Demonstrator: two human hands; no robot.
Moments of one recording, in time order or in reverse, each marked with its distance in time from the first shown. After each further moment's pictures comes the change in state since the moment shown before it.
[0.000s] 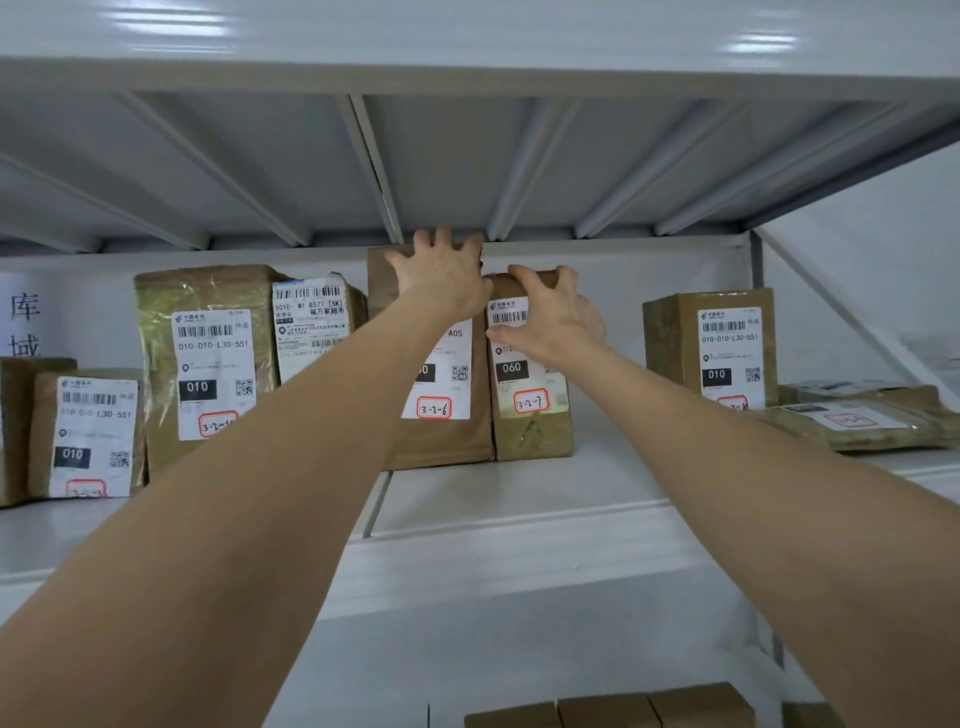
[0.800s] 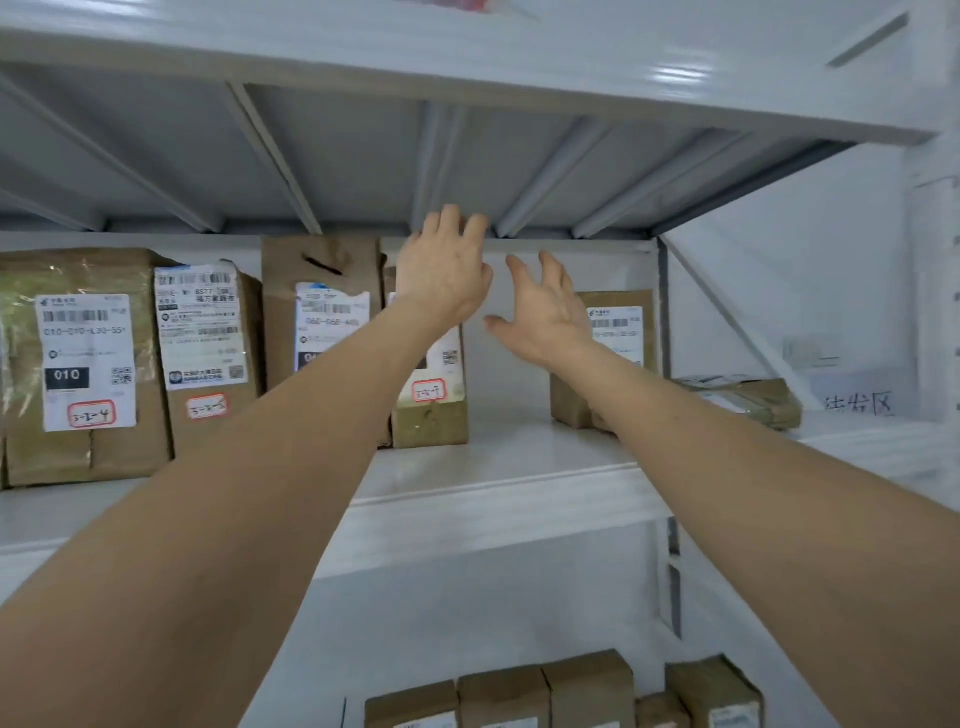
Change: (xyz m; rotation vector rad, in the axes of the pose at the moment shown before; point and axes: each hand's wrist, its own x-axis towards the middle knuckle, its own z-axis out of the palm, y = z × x) left_hand -0.020 0.097 -0.010 -0.145 0.301 0.187; right_hand -0.024 0.076 -0.054 -0.116 0.058 -0.043
